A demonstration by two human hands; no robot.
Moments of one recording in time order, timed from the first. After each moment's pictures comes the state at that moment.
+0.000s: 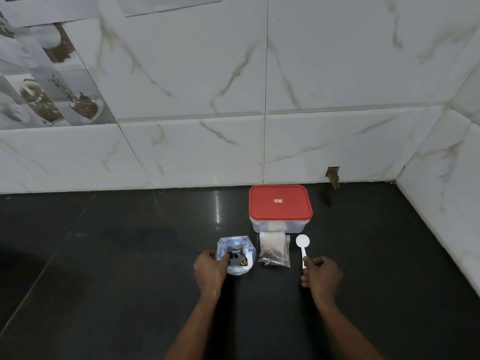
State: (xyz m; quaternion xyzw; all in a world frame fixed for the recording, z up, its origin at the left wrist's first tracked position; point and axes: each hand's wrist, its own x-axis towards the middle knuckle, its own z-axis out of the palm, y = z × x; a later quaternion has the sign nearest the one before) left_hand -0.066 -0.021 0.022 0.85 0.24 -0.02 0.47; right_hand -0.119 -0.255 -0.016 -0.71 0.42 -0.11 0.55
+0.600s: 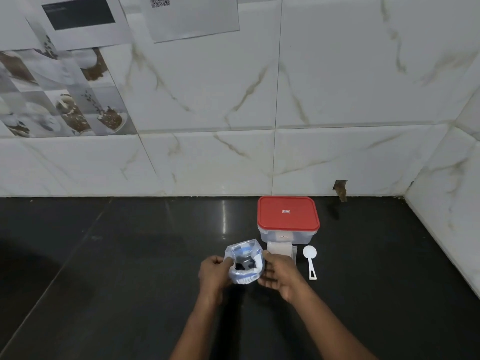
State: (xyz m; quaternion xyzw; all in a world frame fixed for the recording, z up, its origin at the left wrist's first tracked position) left_hand -0.069 -0.007 0.039 0.72 0.26 -0.09 0.63; right_hand -0.089 -0.174 0.055 -0.55 0.29 0.17 0.76
